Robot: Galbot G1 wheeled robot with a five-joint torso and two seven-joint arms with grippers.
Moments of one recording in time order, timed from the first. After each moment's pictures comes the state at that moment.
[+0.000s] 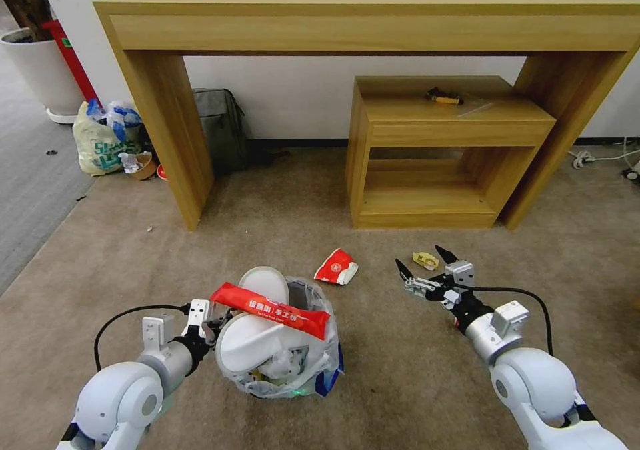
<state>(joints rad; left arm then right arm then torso) 1.47 -1.13 -0.59 -2.13 -0.64 0.74 0.04 -1.39 1.10 0.52 2.01 0.37 -0.15 -0.18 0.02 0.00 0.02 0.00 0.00</state>
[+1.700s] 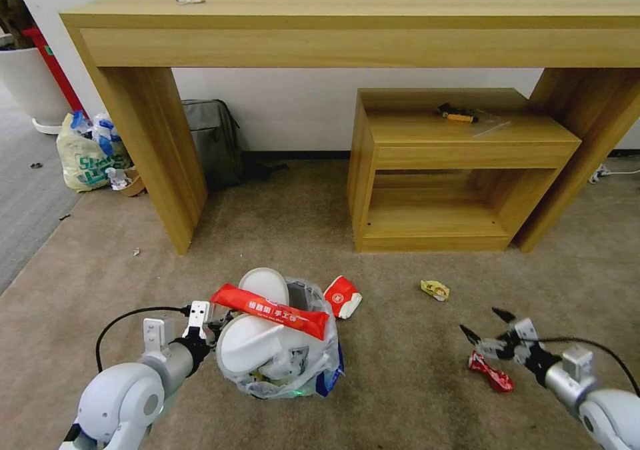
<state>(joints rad) 1.48 -1.15 -0.59 -2.12 -0.62 0.74 0.05 -1.46 0.87 0.66 1.36 0.41 0.11 -0.54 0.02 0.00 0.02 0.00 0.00</state>
